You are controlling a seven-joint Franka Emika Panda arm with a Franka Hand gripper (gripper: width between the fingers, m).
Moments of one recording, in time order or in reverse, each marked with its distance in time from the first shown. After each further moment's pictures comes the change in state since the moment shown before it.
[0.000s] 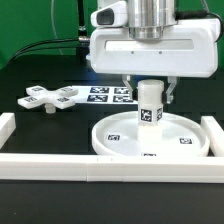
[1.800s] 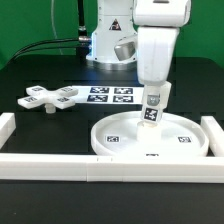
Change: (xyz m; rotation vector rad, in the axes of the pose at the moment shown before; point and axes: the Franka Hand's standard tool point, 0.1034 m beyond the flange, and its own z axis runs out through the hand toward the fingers) arm -0.002 -0.005 -0.002 -0.103 -0.041 -1.787
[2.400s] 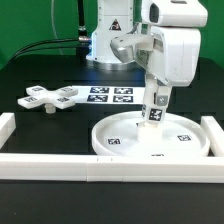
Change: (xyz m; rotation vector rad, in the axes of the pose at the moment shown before) arm 0.003 0.000 -0.001 0.003 -0.010 -0.426
